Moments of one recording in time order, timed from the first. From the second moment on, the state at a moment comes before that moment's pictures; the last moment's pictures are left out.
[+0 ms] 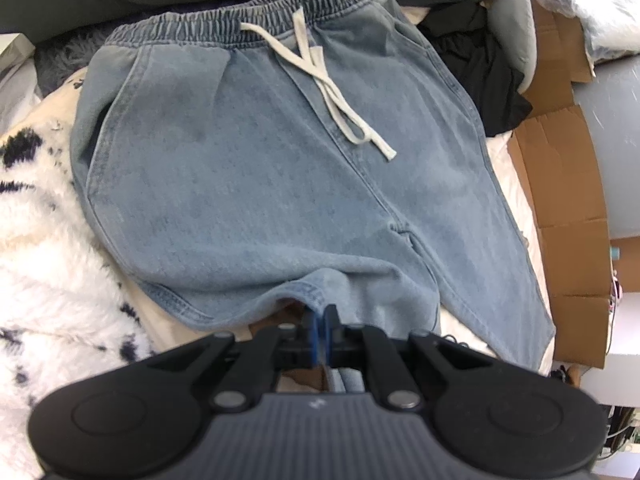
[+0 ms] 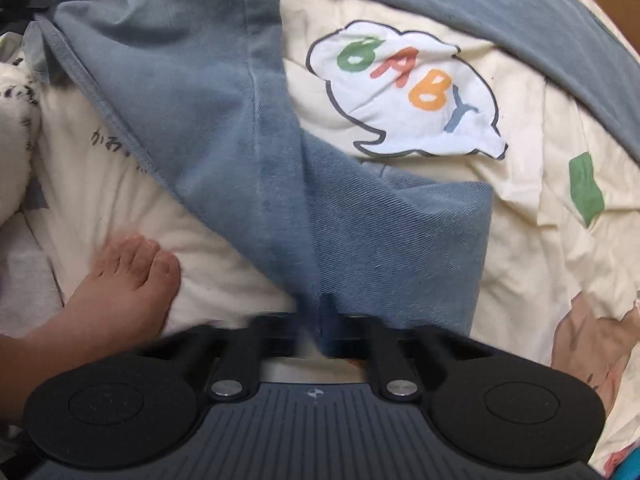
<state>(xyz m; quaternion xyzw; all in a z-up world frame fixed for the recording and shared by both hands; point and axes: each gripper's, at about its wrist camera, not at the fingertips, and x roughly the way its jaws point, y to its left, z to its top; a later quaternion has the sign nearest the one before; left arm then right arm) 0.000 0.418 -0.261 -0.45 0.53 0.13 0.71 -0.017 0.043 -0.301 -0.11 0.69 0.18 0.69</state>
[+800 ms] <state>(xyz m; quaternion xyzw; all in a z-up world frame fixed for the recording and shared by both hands) -0.001 0.440 -0.245 -0.45 0.49 0.15 0.73 0.157 0.026 -0.227 -0.15 0.58 0.23 0.76</state>
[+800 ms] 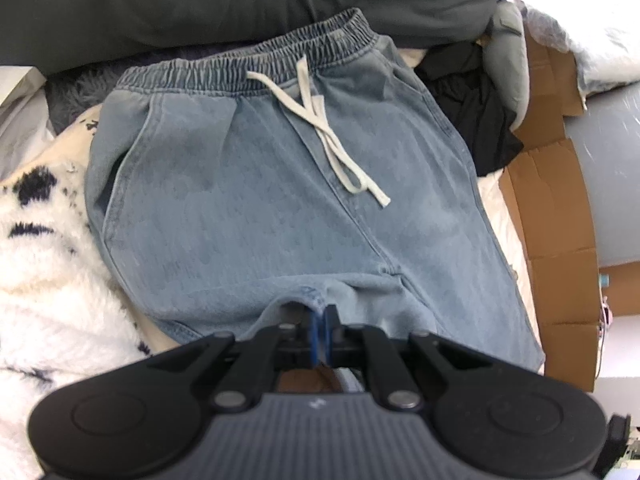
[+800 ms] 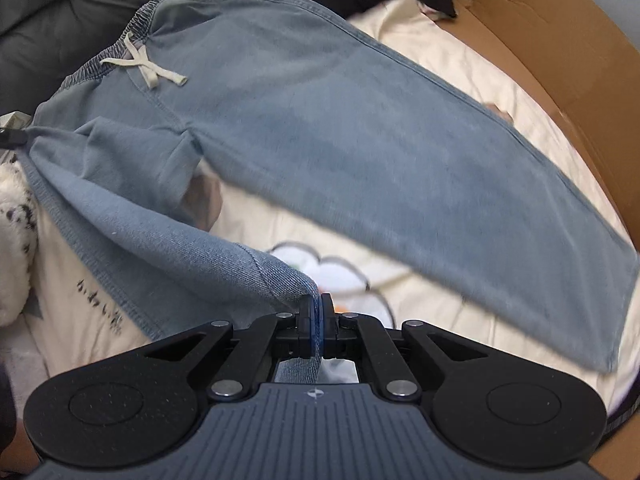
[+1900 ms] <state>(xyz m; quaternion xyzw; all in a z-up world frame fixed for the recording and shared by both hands) 0.008 0.428 -0.243 -0.40 0.51 0.18 0.74 0.167 0.013 -0.253 -0.08 0.61 0.27 0.74</state>
